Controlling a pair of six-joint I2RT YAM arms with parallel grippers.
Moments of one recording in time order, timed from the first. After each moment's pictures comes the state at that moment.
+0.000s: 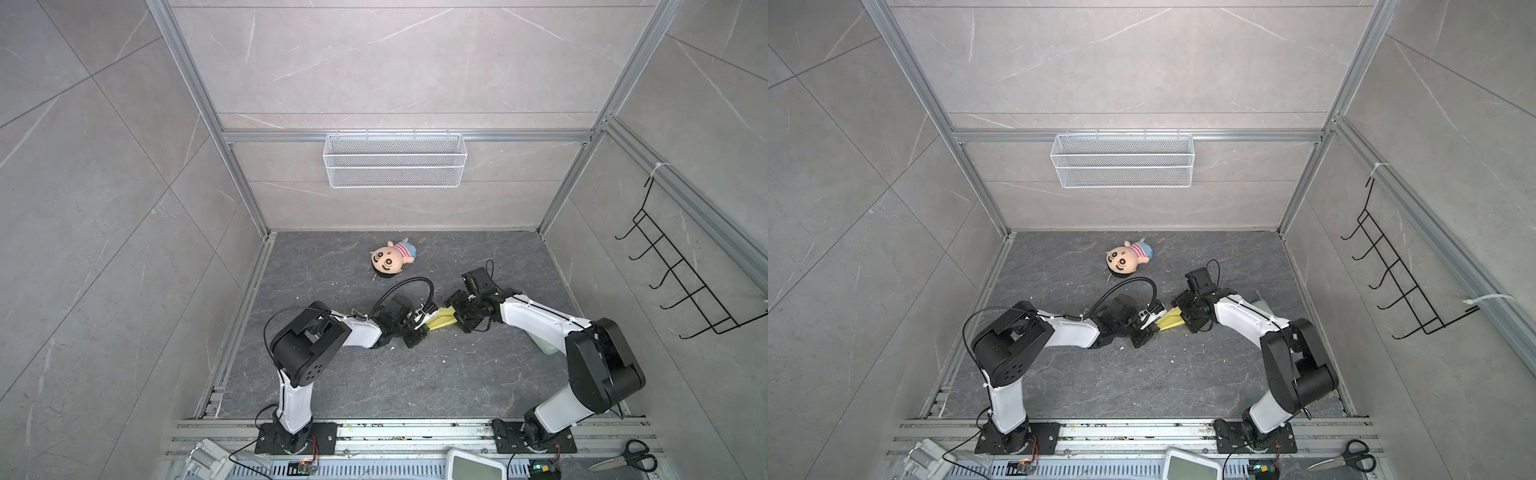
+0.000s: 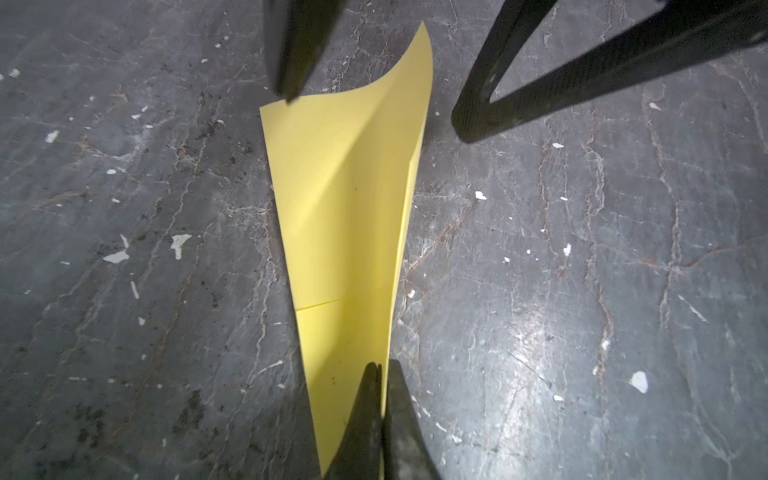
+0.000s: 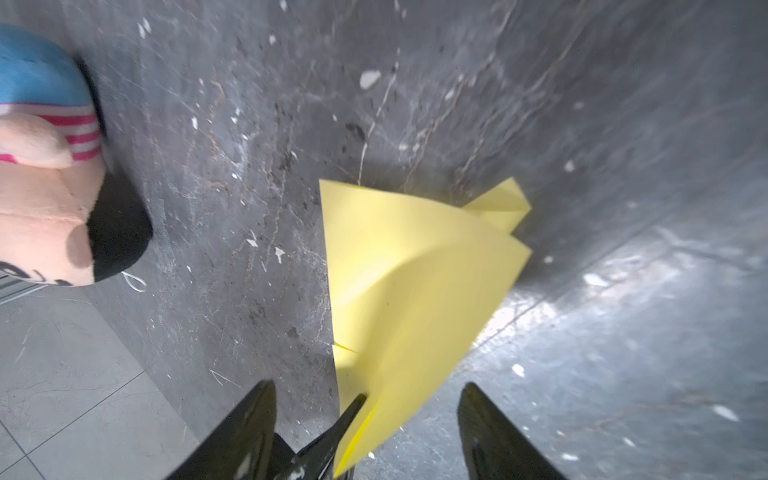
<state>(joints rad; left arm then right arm) -0.81 1.90 0.92 0.25 0.34 0.22 0.40 1.58 0.96 -0.44 -0.18 1.23</state>
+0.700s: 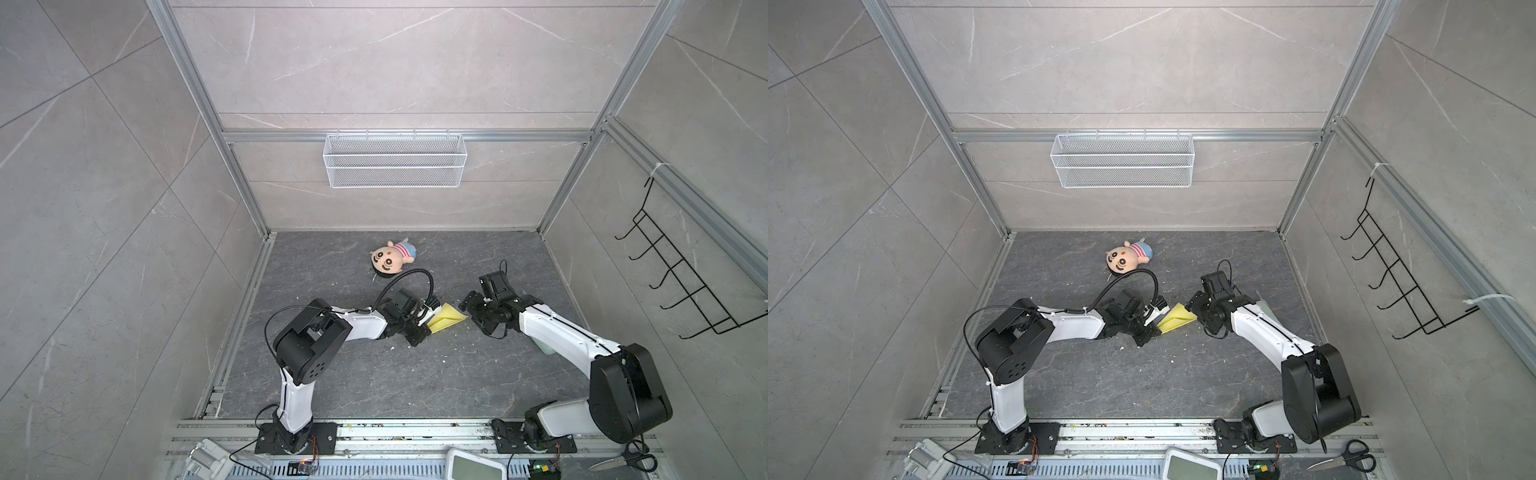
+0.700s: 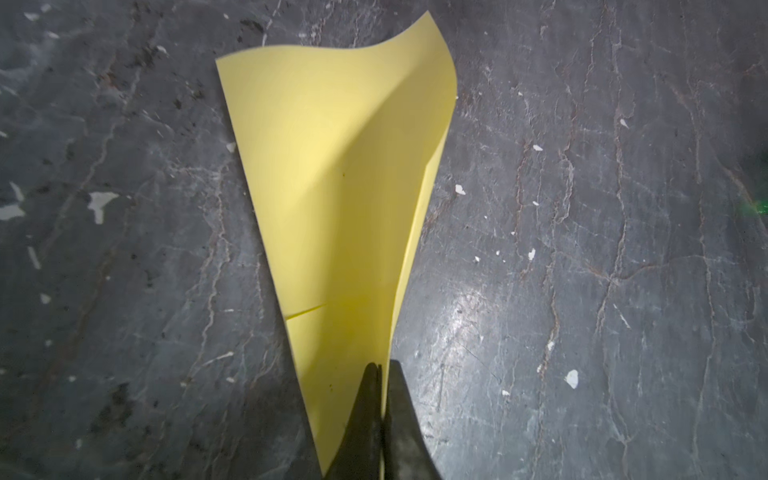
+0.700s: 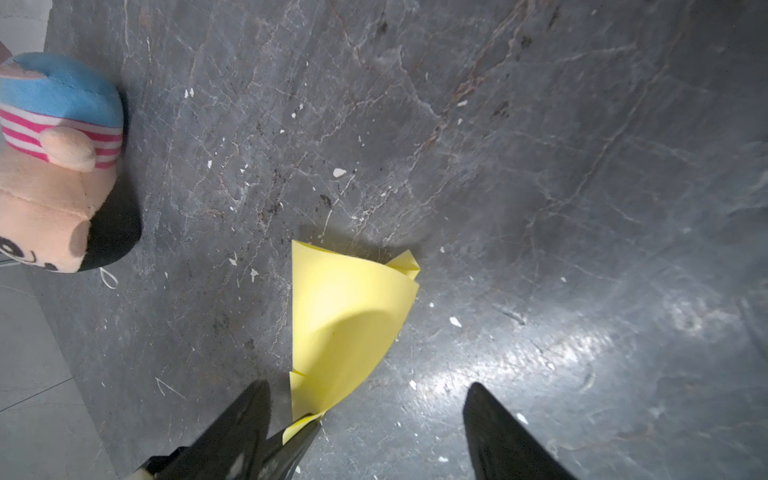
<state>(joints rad) -0.81 1.94 1.04 -0.01 0.41 0.10 0.33 1.42 0.86 -0.47 -0.08 1.00</state>
